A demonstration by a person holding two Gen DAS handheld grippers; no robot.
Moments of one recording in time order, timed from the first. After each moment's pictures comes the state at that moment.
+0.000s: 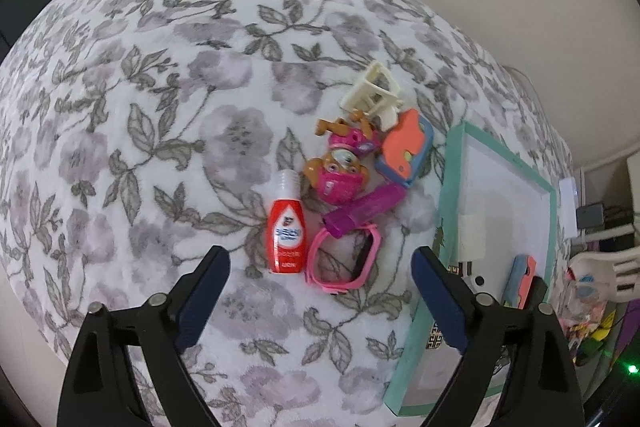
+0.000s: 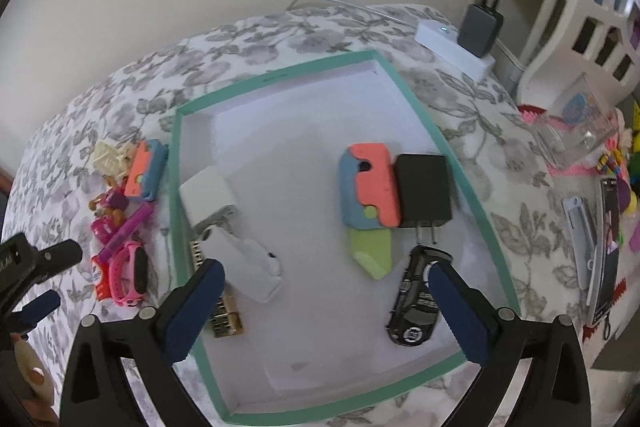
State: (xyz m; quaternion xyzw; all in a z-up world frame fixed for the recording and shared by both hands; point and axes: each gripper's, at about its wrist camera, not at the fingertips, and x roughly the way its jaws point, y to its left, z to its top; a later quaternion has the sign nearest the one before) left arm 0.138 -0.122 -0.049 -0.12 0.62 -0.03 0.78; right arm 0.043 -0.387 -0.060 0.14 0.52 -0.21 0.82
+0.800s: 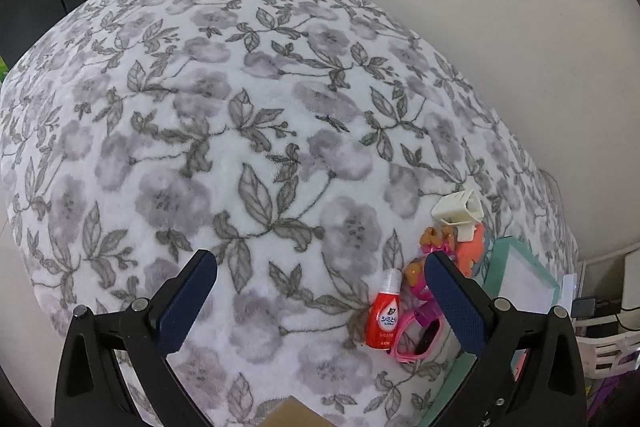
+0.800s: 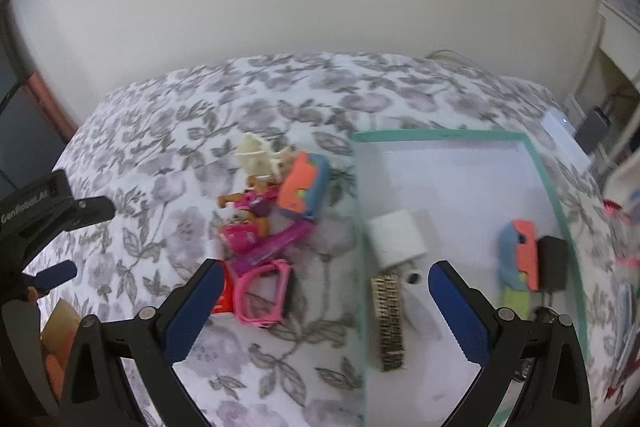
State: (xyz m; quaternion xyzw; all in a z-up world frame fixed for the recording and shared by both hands) left arm 0.163 -0.016 -0.033 -0.19 0.56 0.04 0.81; right arm 0.102 -0.270 -0.044 0.07 0.48 -0.07 0.87
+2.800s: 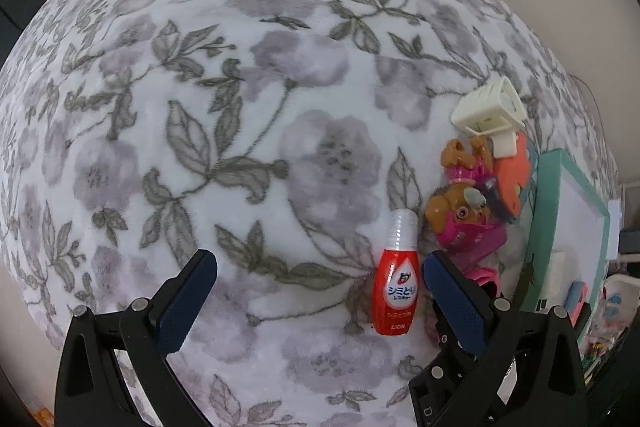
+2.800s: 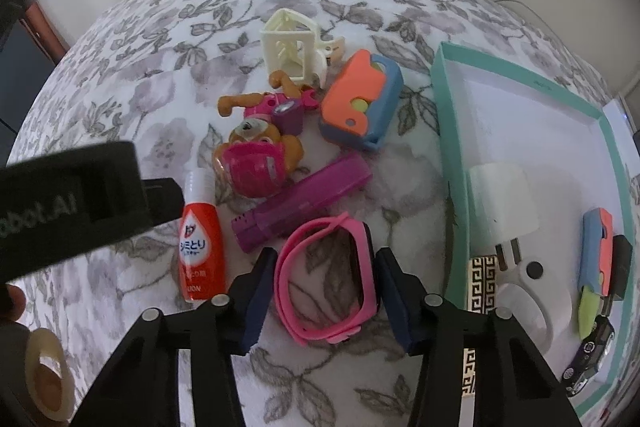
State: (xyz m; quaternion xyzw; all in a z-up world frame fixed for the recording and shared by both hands) left arm 0.191 -0.096 -0.101 -0.09 0.65 0.01 0.75; right arm 0.133 -0.247 -0.122 0.04 0.58 -0.04 0.81
